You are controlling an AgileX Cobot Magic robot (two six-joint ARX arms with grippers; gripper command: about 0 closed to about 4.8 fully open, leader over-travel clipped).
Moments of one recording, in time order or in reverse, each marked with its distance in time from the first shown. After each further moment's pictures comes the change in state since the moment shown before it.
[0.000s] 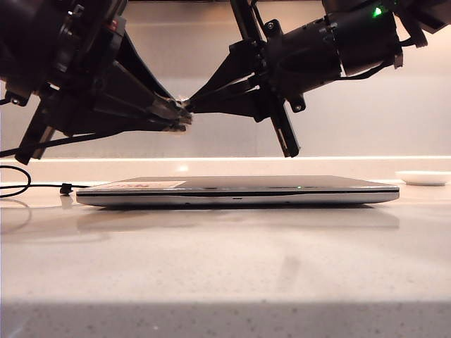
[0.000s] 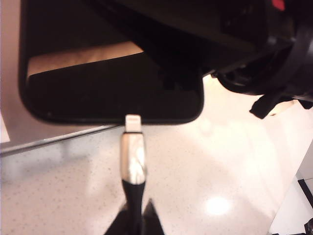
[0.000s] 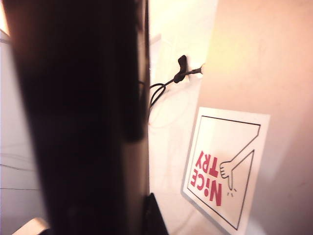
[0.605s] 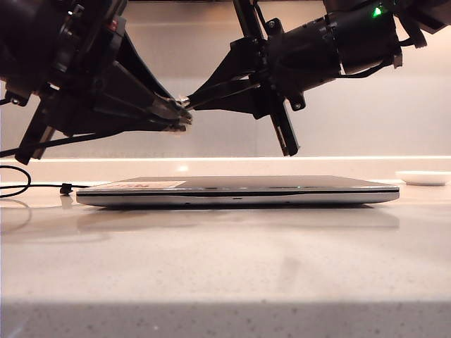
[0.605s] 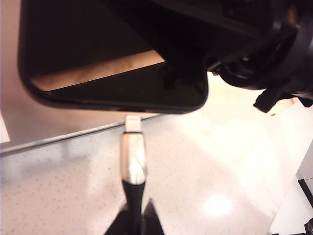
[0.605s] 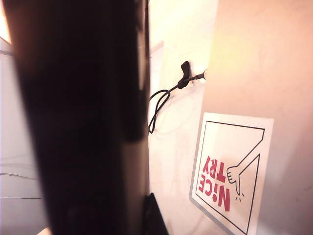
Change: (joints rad) left arm 0.000 0.000 0.000 0.000 0.000 0.000; right arm -0.001 0.000 0.000 0.023 0.008 0.056
